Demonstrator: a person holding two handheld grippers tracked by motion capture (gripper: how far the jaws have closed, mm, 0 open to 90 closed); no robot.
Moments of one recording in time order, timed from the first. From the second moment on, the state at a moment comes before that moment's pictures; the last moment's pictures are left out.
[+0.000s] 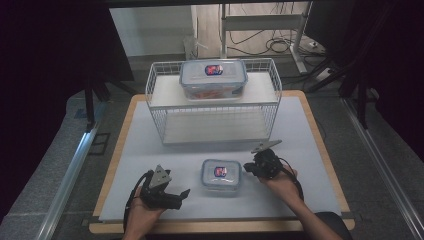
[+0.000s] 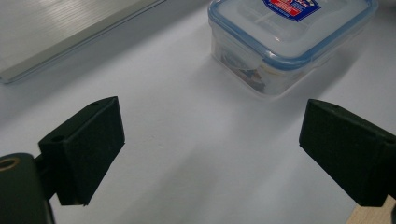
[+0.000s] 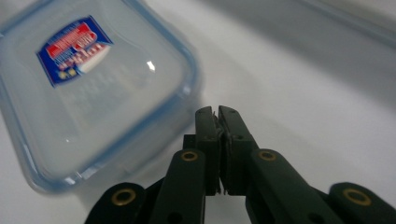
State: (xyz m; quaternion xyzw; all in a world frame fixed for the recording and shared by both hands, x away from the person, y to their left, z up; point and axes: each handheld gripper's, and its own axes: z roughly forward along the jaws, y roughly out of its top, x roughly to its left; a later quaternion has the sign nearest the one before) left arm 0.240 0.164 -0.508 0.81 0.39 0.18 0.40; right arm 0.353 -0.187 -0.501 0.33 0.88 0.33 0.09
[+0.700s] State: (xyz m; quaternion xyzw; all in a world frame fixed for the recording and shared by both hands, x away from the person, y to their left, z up) left arm 0.240 0.170 -0.512 0.80 0.37 0.17 0.44; right arm 0.318 -0.232 -0.498 0.30 0.87 0.37 0.13
